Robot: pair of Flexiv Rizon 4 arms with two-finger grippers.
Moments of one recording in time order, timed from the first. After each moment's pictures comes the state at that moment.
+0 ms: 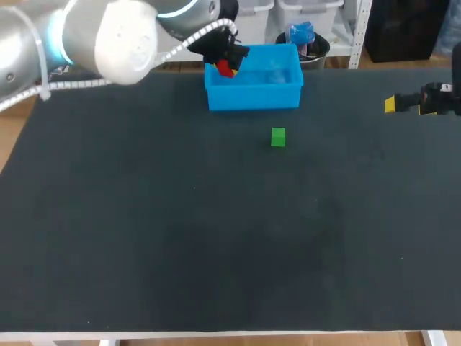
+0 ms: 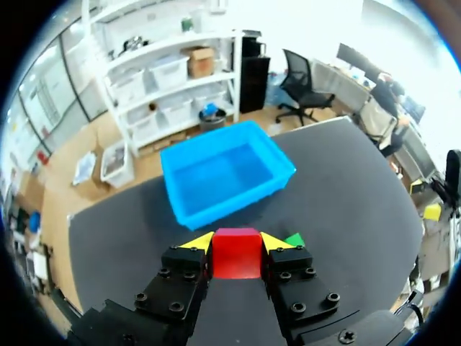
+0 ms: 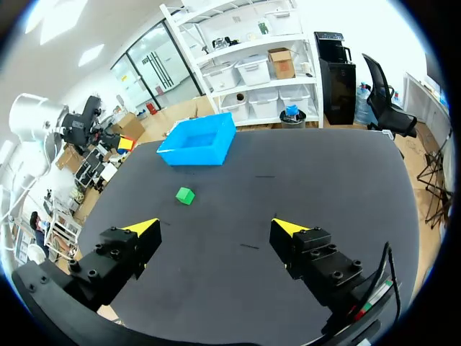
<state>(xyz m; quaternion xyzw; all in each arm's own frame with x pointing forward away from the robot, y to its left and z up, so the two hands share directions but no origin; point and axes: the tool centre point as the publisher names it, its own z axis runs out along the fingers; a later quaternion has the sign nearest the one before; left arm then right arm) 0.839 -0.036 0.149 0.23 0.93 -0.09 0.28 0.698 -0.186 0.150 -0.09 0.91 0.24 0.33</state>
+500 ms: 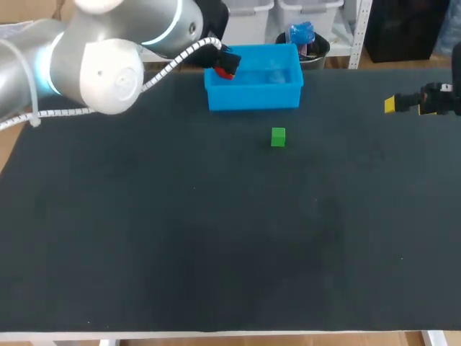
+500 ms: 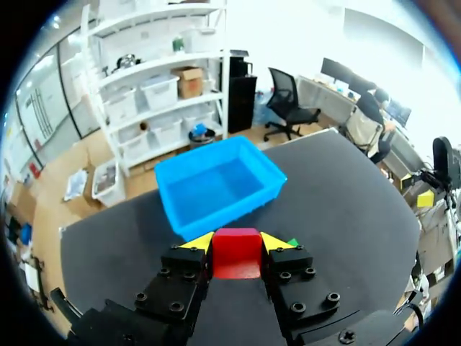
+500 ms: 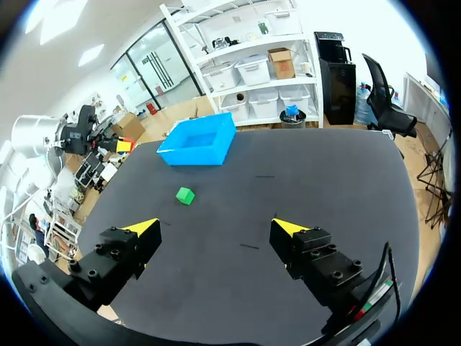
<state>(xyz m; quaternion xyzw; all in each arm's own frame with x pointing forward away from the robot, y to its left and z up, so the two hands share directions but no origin) 0.835 -0.032 0.147 0.24 0.90 -0.12 0.33 0.698 -0.186 0.150 -0.09 0.91 0.24 0.33</state>
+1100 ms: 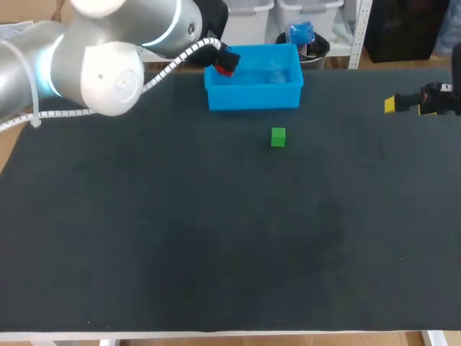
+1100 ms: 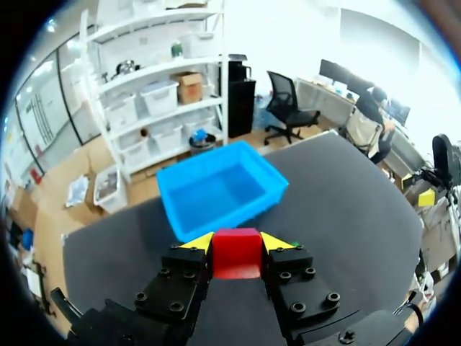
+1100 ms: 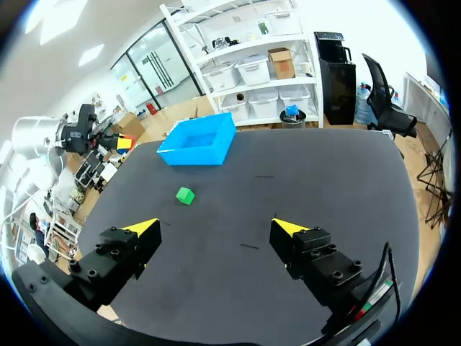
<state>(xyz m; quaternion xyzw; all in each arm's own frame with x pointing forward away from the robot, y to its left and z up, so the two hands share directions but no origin) 0.846 -0.033 0.151 0.25 0.90 -0.11 0.35 0.698 -0.186 0.150 -0.09 0.91 0.24 0.33</state>
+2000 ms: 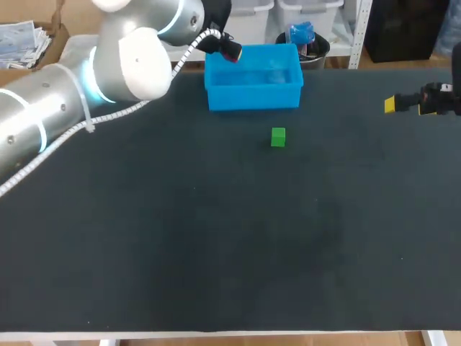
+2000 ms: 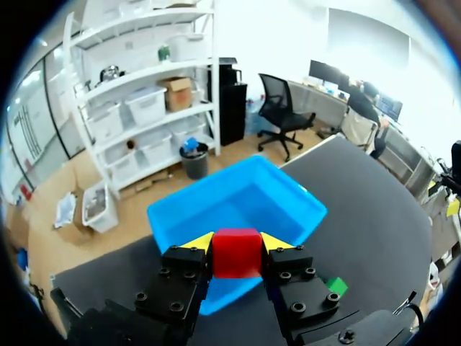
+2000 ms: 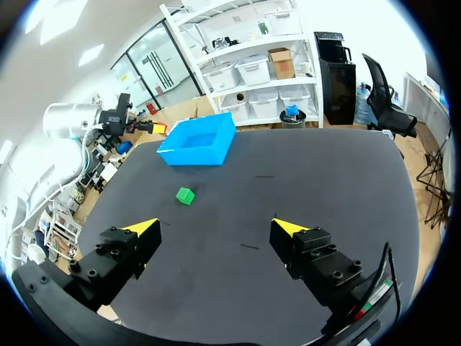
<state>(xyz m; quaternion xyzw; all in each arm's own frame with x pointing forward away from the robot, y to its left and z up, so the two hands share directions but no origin) 0.949 -0.044 0.105 0.29 0.88 -0.14 0.35 0.698 -0.186 0.150 -0.09 0.91 0.24 0.33</state>
